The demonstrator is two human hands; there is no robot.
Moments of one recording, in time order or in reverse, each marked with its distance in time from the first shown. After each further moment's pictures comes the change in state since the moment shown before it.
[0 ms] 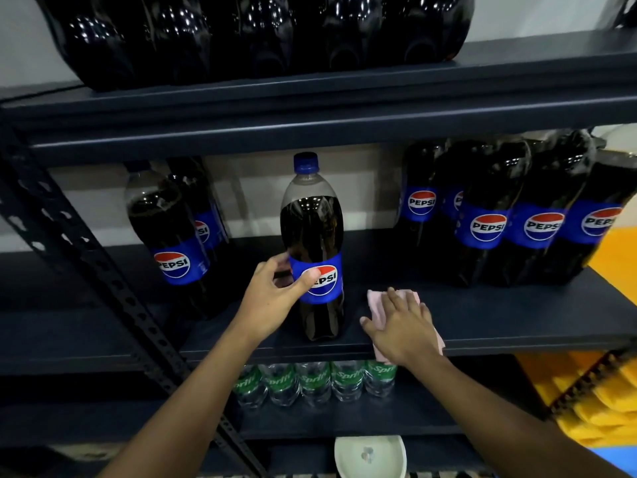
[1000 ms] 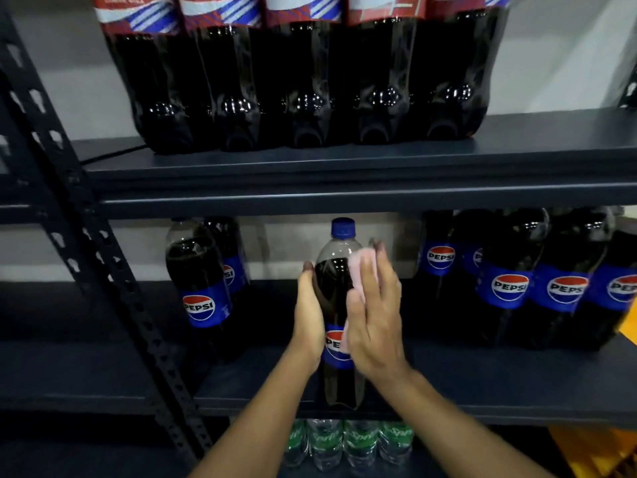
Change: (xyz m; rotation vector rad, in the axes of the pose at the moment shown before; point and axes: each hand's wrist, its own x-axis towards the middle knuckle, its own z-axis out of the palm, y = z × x) left_hand 0.013 0.068 0.037 -0.692 0.038 -0.106; right_hand -0.008 -0.121 -0.090 0.722 0.824 -0.591
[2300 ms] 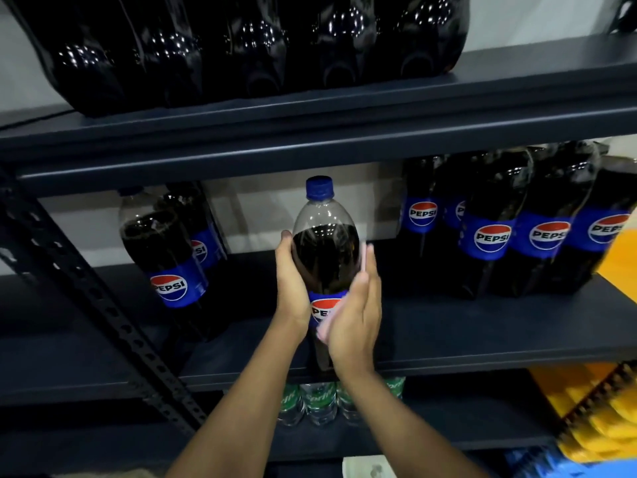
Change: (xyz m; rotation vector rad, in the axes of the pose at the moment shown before) left_hand 0.012 -0.018 0.005 -0.010 0.010 -0.017; right_hand -0.033 -0.023 0.017 0.374 0.270 0.686
